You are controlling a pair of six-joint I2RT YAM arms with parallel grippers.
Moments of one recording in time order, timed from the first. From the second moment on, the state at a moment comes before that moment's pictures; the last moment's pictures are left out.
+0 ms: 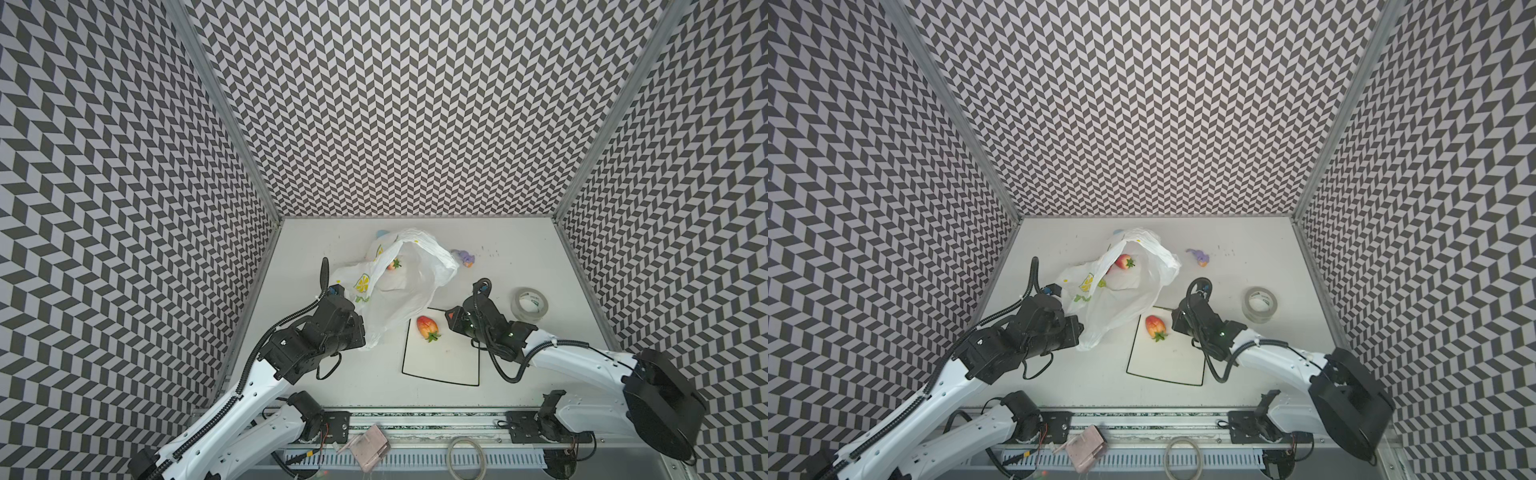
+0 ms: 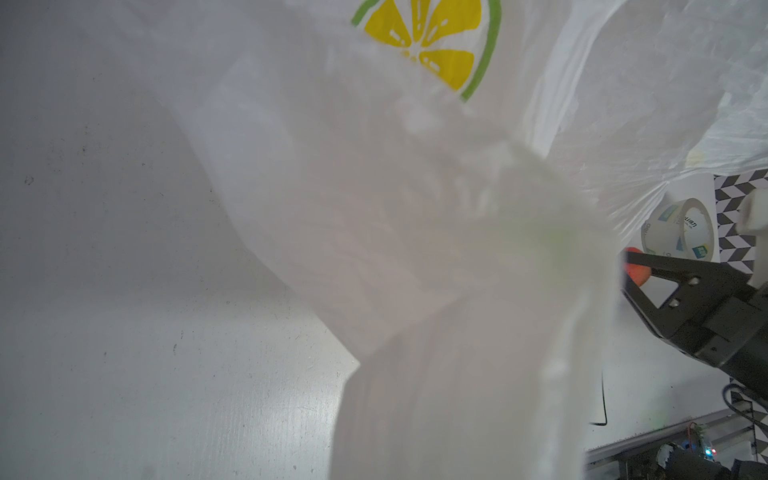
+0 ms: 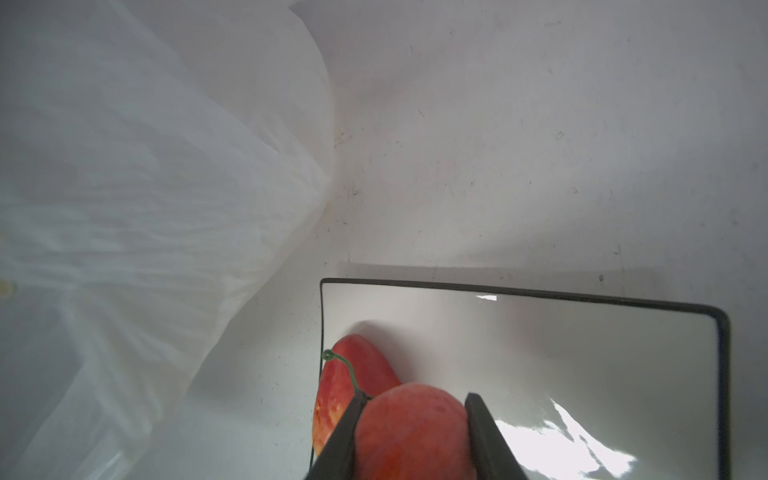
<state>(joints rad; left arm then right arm) -0.68 0.79 0.82 -0.90 -0.09 -0.77 0.77 1.32 0.61 -0.05 0.13 1.04</state>
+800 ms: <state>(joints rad) -0.68 0.79 0.82 -0.89 -0.10 -0.77 0.72 1.45 0.62 0.00 0.07 1.21</state>
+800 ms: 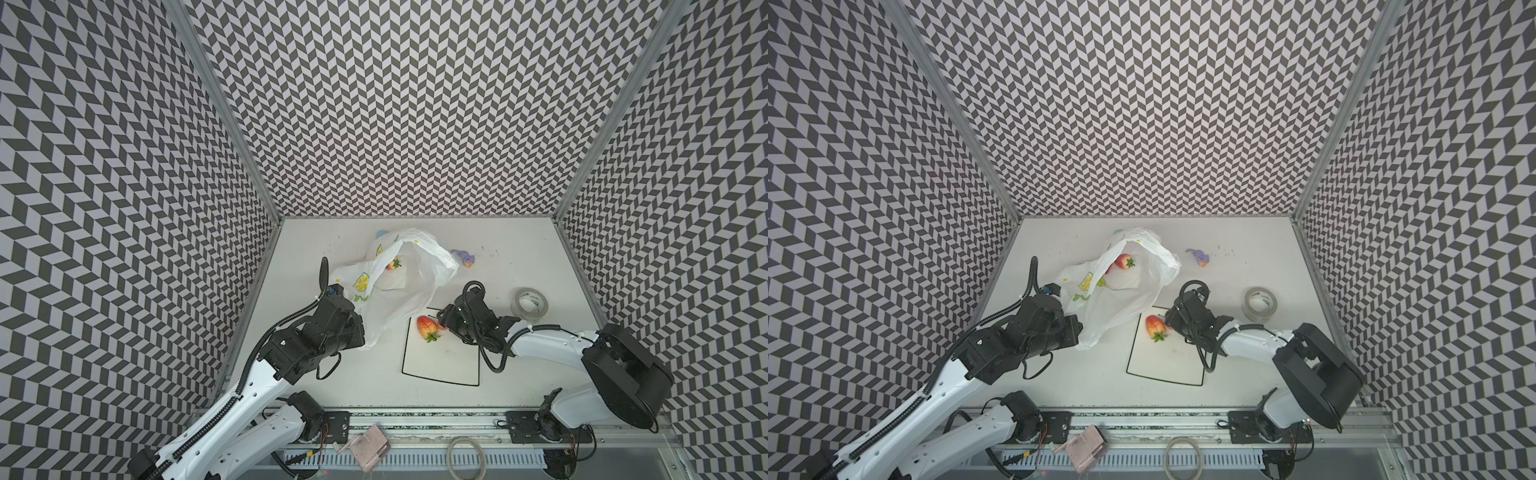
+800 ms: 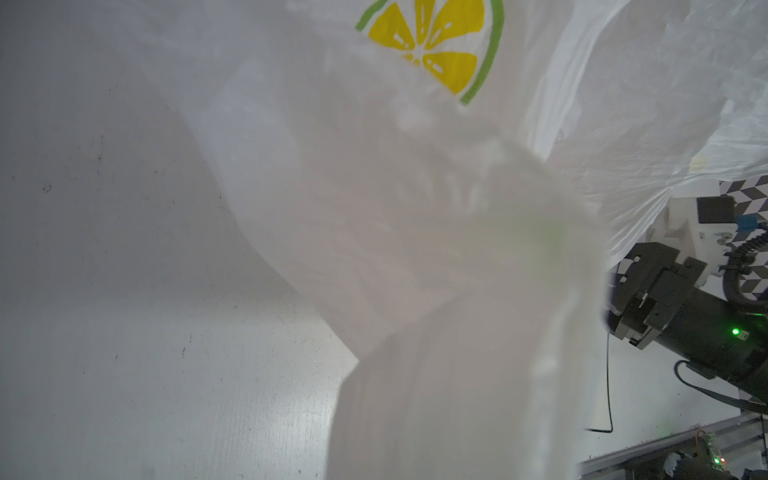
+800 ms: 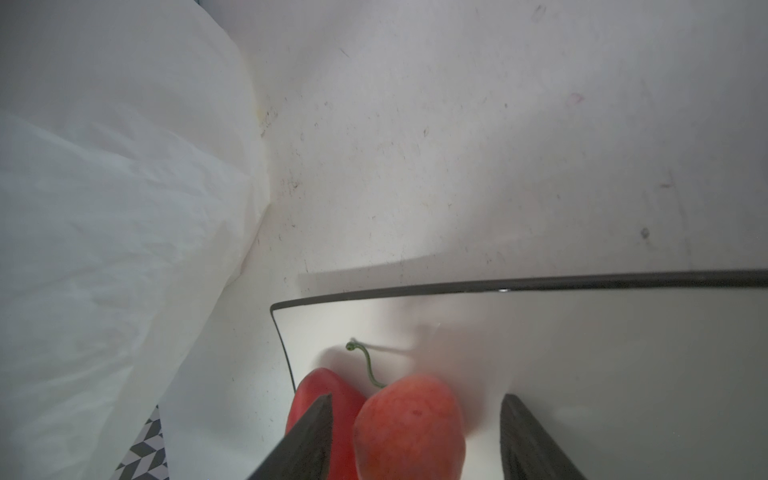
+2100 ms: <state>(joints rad) -0.68 0.79 0.82 -0.84 -0.10 -0.75 0.93 1.58 1.00 0.14 -0.02 0.23</state>
